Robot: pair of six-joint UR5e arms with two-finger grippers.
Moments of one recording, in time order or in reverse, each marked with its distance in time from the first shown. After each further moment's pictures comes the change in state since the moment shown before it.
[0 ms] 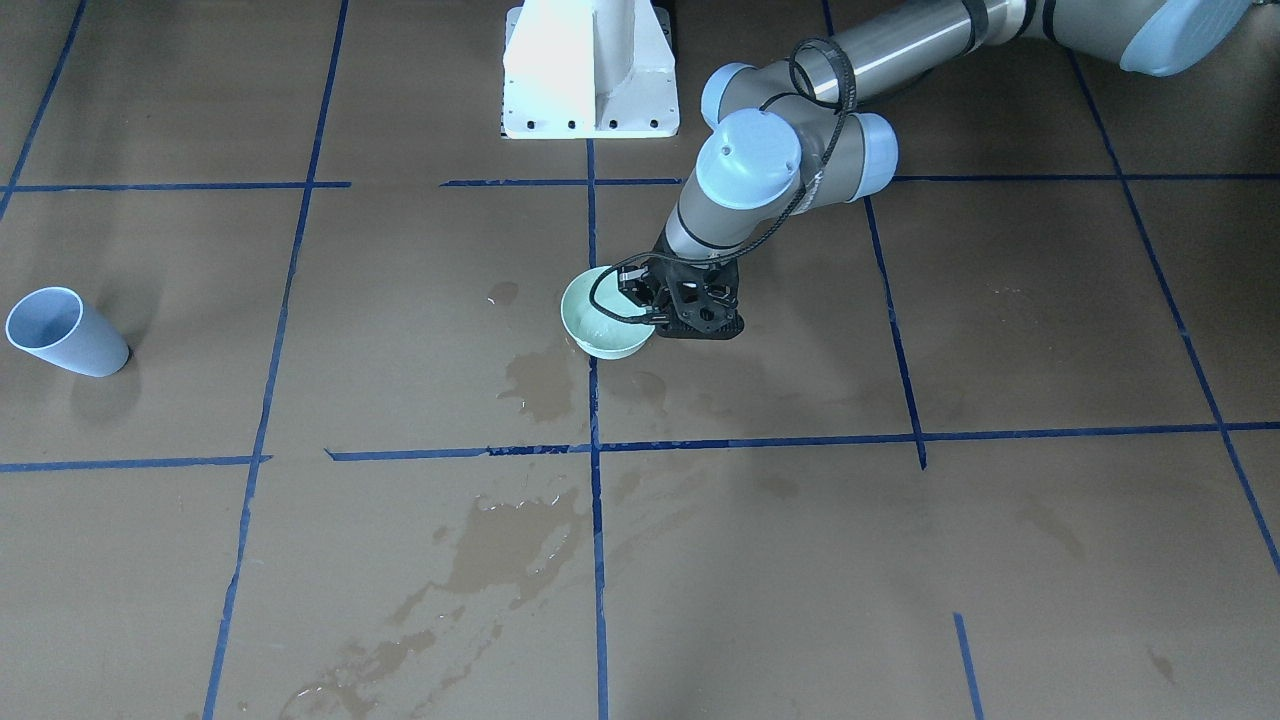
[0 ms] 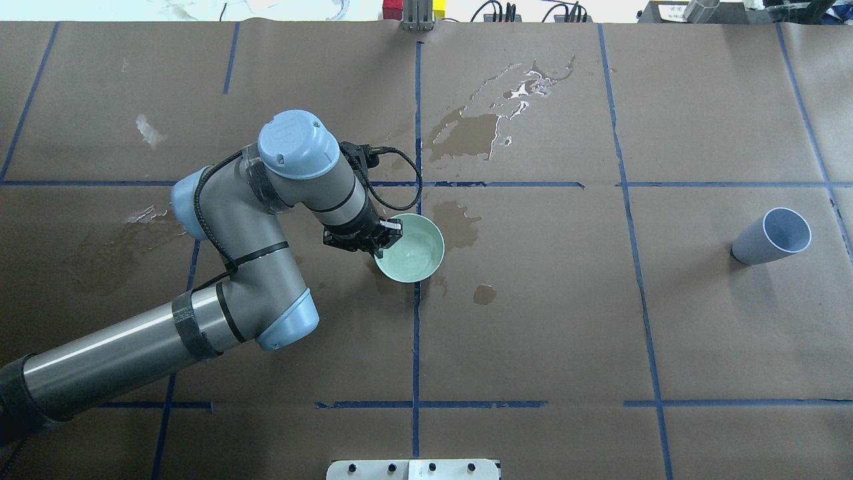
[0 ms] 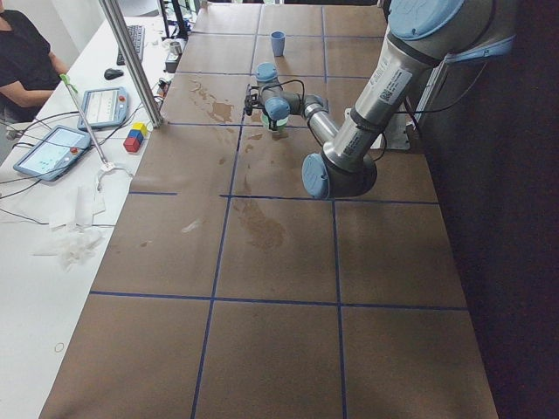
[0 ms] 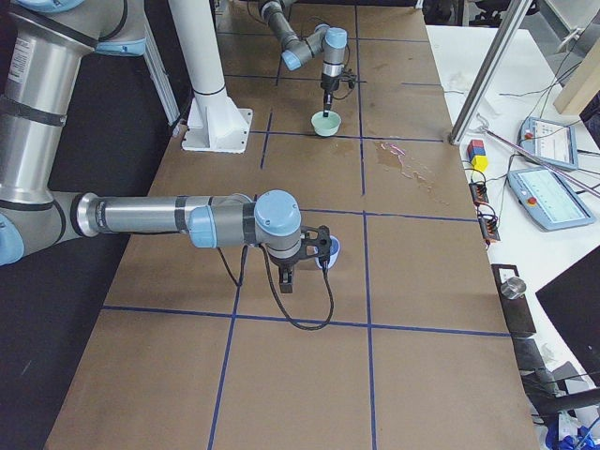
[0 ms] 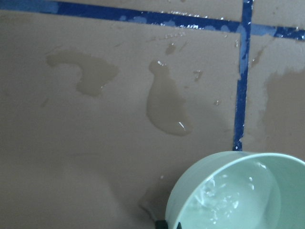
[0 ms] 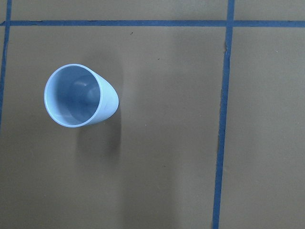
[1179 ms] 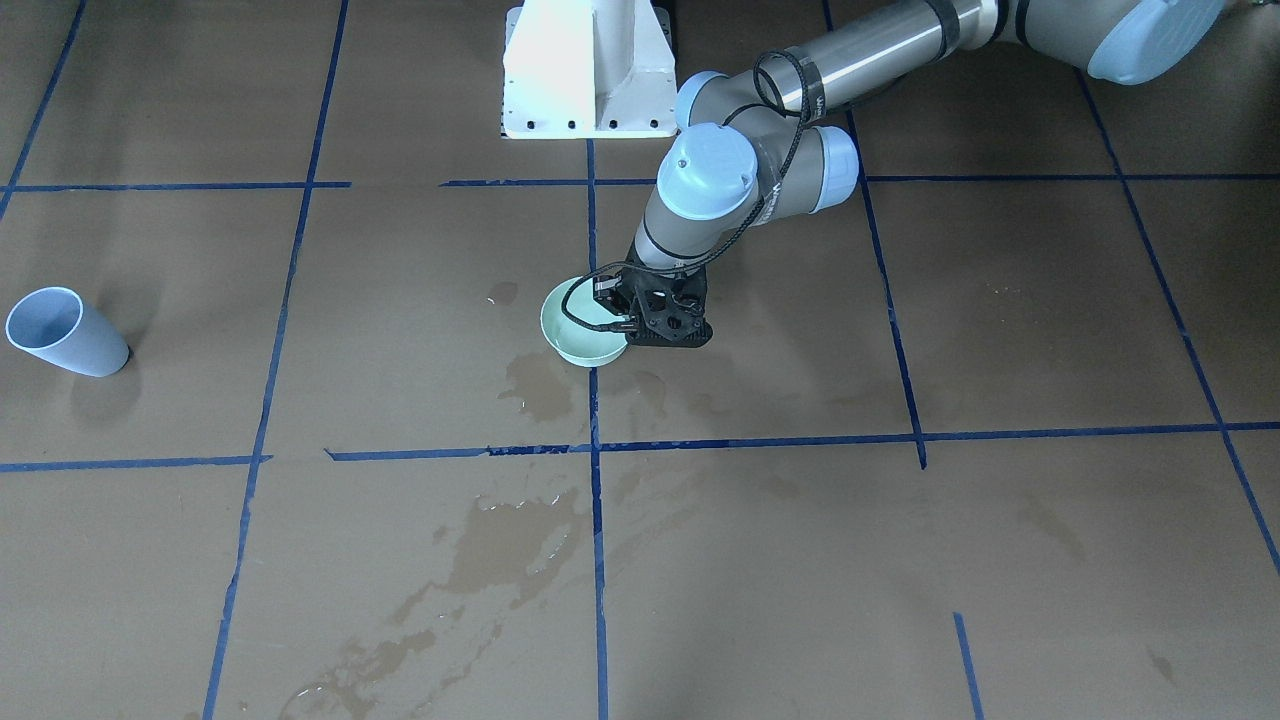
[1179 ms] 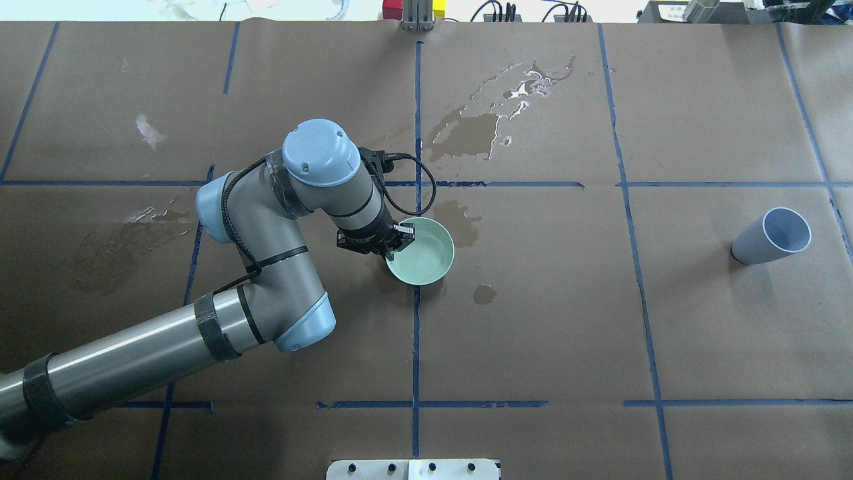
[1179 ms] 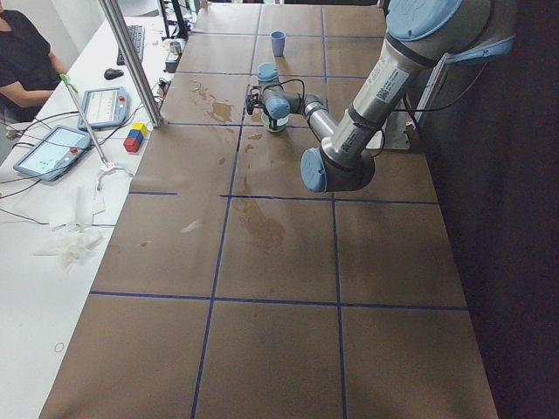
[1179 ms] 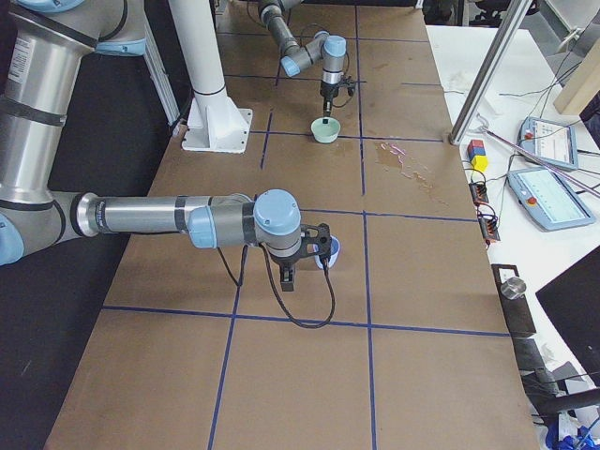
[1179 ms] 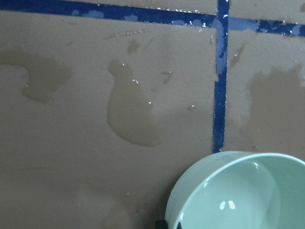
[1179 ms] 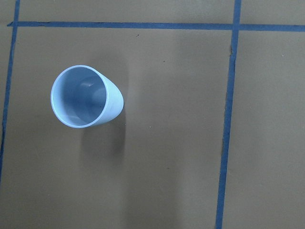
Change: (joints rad) left arm 0.014 -0.034 0.054 -0.018 0.016 0.004; right arm 0.000 0.000 0.001 0.010 0.010 -0.005
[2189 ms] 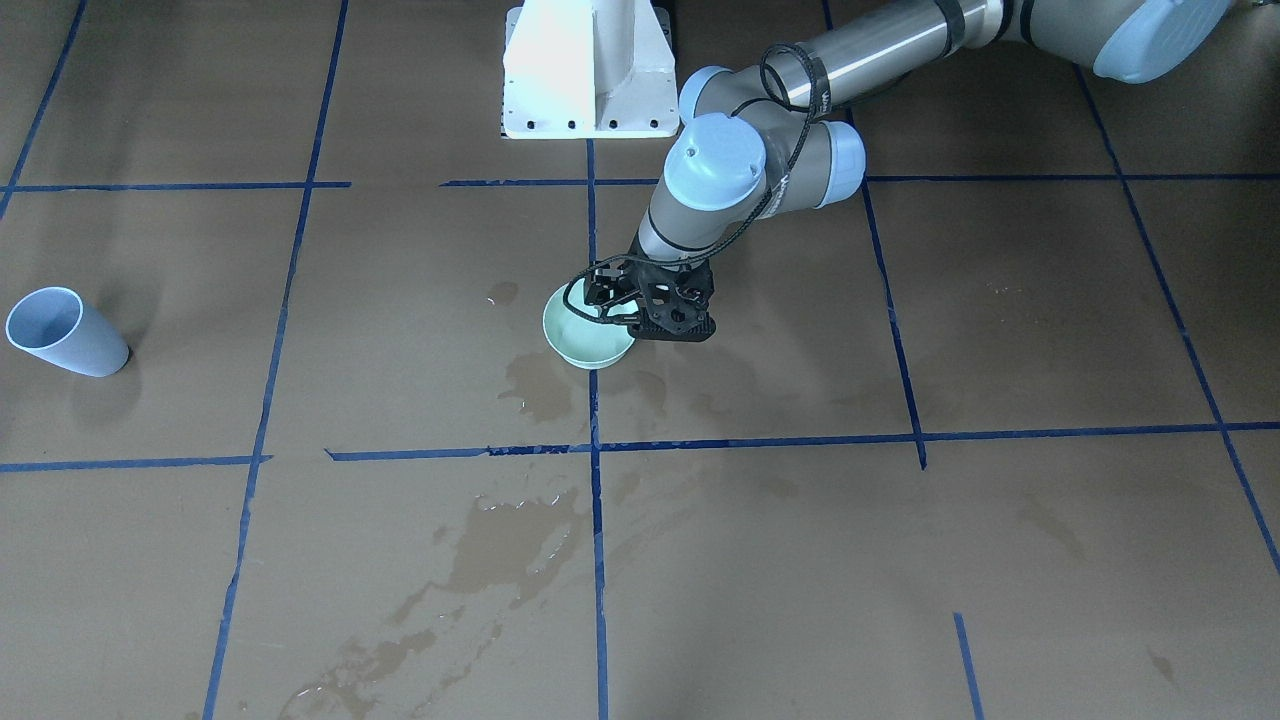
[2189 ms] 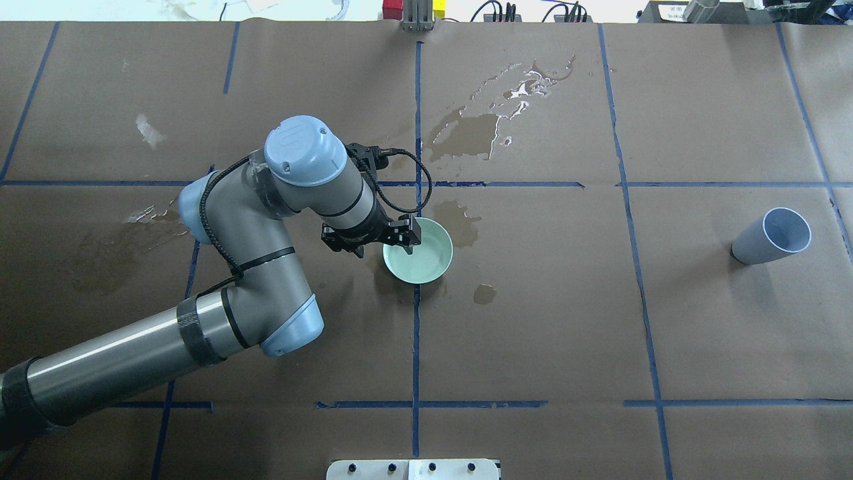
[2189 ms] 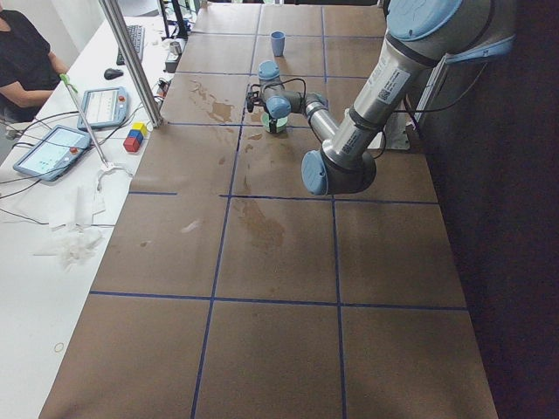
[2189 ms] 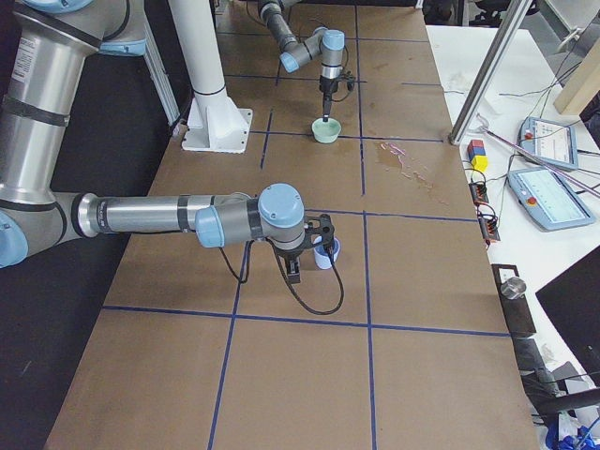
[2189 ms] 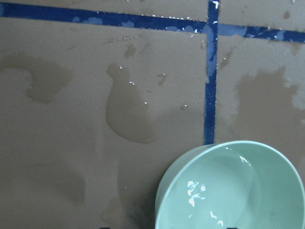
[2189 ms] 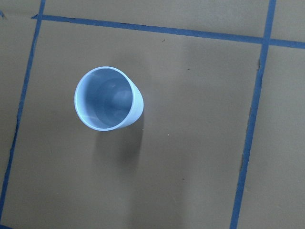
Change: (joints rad) left arm -0.008 0.053 -0.101 -0.013 0.001 -0.007; right arm -0.064 0.004 0.001 0.109 0.002 0.012
